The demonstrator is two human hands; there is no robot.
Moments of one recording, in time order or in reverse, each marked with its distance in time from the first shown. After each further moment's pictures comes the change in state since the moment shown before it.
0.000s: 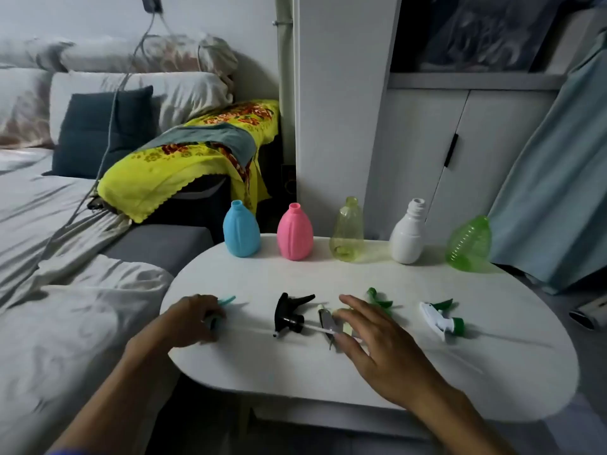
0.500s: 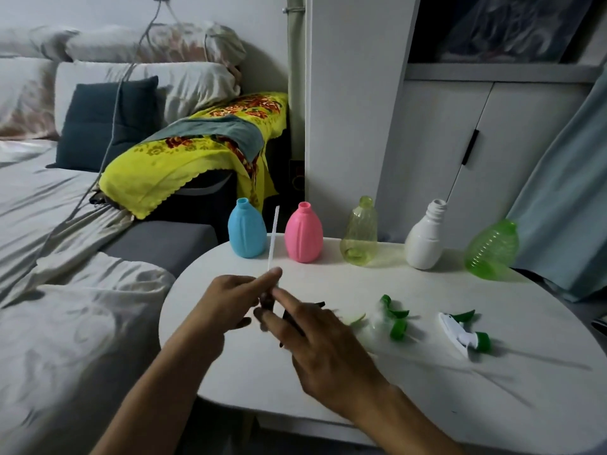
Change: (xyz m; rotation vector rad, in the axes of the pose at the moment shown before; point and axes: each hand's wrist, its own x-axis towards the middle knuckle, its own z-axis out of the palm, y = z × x) left_hand -0.024 0.095 -0.034 -1.078 0.144 -0.161; right_hand 0.055 -0.046 0.045 -0.182 0.119 -0.476
